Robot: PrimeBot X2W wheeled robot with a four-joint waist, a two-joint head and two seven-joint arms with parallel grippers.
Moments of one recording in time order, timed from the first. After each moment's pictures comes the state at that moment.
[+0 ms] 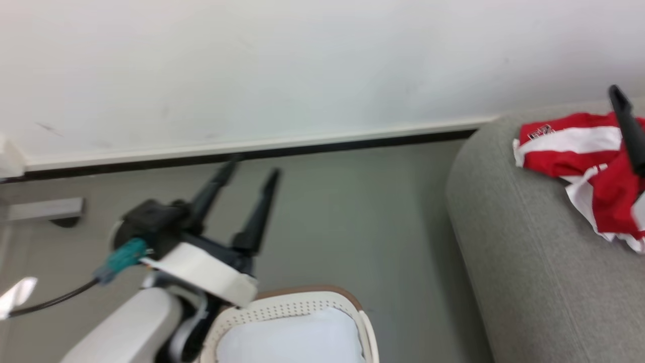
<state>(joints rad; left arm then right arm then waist) -0.54 0.50 -0.73 -0.05 -0.71 0.19 -0.23 -0.54 -0.52 0.10 -0.02 0.45 0.13 0.37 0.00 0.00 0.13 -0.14</state>
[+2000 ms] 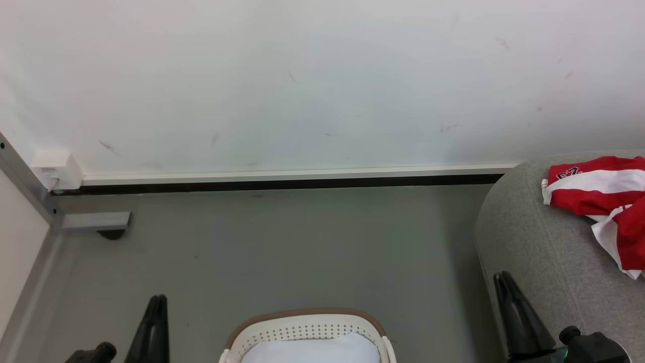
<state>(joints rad) 0.05 0.13 -0.02 0.12 -0.32 -0.04 -0.26 -0.01 -0.05 0.14 0.09 0.23 0.13 -0.26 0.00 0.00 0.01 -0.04</state>
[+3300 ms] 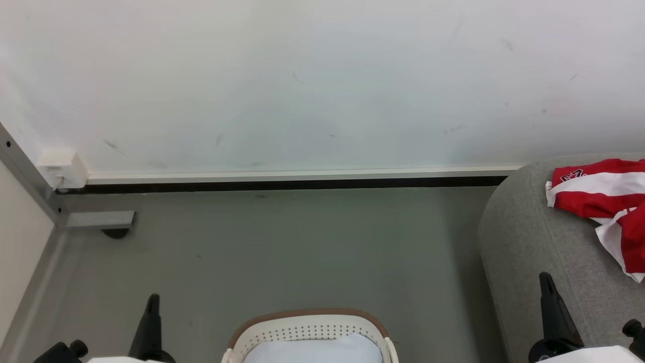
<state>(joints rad) 0.00 0.09 0.03 0.18 -0.87 -0.07 -0.10 -0.03 -0.07 0.08 0.16 0.86 0.13 -0.13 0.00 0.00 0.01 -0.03</state>
